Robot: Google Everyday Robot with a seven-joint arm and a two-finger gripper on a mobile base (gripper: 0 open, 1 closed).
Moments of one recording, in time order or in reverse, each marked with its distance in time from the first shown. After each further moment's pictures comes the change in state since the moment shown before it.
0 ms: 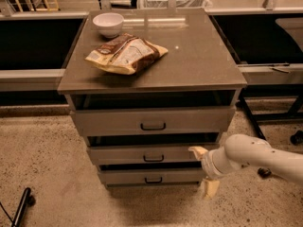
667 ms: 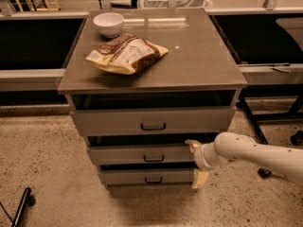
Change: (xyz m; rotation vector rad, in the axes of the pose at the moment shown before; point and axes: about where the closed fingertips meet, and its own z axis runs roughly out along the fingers) arm 0.020 -0.047 0.047 0.079 0.013 0.081
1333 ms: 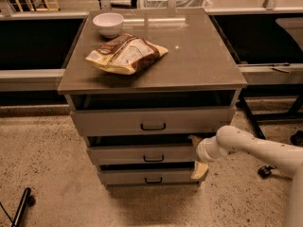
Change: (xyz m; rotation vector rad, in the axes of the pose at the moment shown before) arm 0.031 -0.035 0.030 0.011 -0.039 0.093
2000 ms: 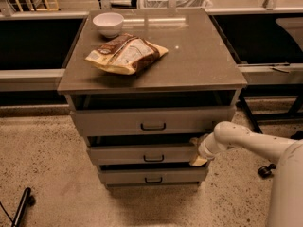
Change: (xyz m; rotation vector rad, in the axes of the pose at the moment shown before) arm 0.021 -0.020 0.009 -0.007 0.066 0.031
